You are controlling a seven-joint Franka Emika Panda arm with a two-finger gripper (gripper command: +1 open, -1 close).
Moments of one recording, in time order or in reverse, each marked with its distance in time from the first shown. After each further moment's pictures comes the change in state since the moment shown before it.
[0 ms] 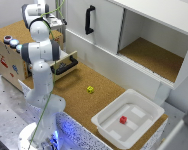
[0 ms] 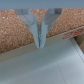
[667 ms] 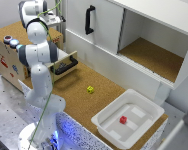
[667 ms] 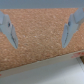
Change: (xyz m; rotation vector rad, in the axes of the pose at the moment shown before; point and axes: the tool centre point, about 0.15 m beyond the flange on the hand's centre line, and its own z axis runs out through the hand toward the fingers) arm -0.003 -0.039 -0.058 -0.043 0.111 -0.086
